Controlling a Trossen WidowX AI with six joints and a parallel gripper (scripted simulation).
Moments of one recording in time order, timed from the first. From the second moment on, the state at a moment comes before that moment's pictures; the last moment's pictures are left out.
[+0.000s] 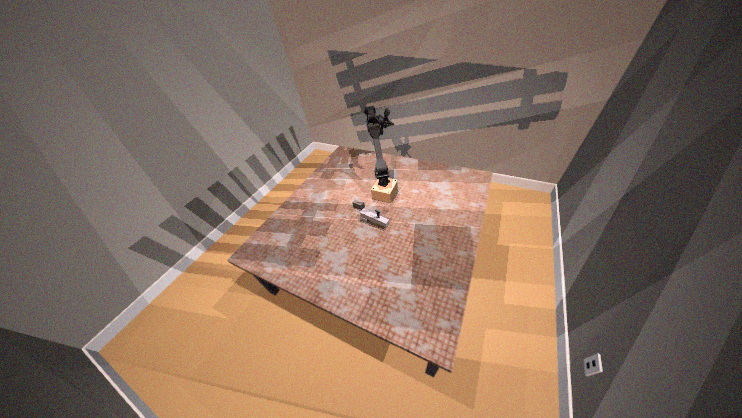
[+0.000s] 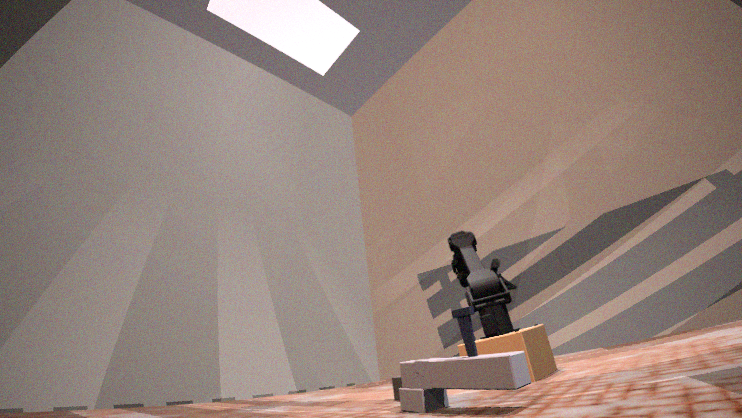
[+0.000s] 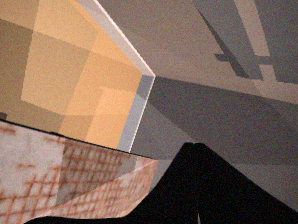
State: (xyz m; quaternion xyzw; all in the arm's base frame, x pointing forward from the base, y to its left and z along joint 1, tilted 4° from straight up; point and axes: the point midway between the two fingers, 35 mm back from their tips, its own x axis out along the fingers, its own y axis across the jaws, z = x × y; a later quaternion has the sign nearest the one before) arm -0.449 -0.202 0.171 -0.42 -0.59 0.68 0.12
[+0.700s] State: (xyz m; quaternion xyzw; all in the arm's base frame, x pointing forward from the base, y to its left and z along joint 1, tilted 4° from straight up) arm -0.150 -0.421 0.160 -0.26 -0.59 0.73 -0.23
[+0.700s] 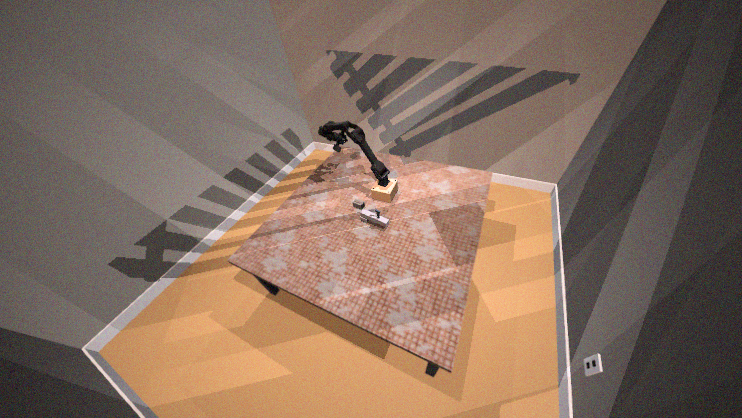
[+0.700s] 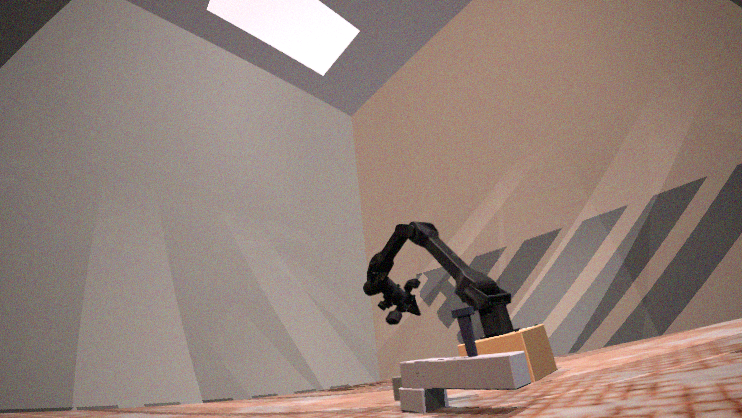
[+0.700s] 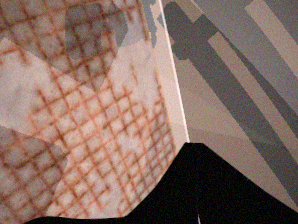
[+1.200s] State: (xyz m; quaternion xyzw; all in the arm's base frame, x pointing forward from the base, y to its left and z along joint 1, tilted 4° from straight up) arm 0.112 -0.385 0.146 -0.18 -0.61 0.59 -0.49
